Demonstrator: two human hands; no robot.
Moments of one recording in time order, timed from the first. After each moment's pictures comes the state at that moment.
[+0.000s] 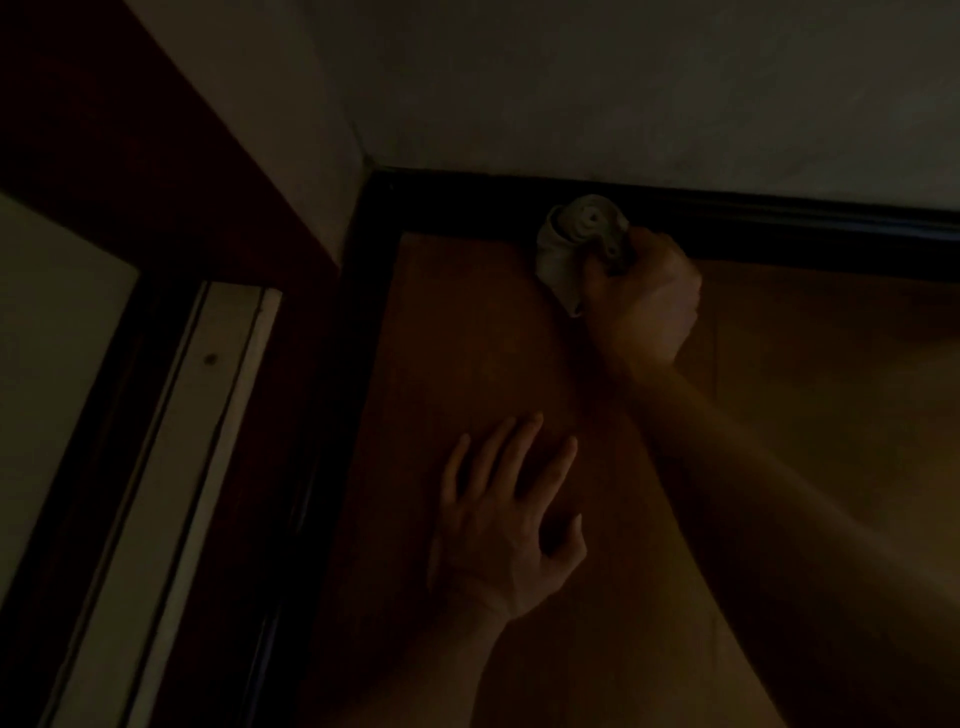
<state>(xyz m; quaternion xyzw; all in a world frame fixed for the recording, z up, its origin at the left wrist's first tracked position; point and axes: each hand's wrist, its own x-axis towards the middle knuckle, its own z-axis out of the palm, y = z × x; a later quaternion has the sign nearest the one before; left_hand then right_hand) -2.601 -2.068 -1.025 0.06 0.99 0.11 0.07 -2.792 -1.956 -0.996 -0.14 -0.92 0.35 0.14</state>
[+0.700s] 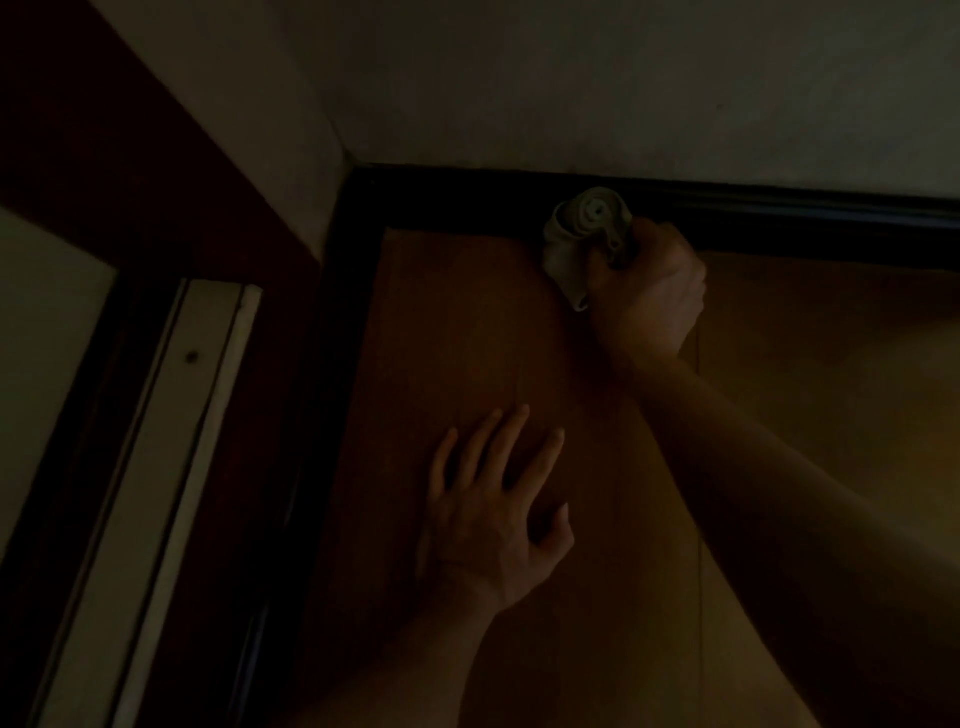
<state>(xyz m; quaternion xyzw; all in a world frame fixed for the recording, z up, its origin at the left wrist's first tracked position) -2.600 -2.065 -1.027 0.06 0.99 0.10 0.07 -2.790 -1.937 -0.994 -0.13 -0.92 0.33 0.17</state>
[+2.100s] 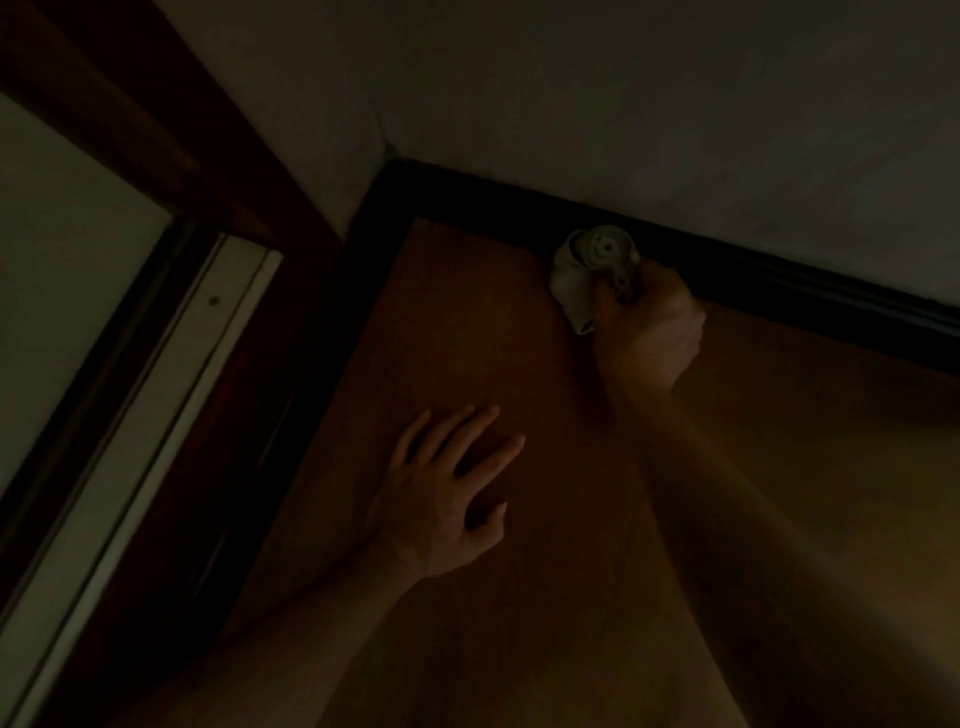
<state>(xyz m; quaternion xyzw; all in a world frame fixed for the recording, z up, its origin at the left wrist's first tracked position) -2.599 -2.064 -1.022 0.06 0.99 0.10 0.06 -2.799 -1.910 -0.990 -0.08 -0.92 0.38 0.07</state>
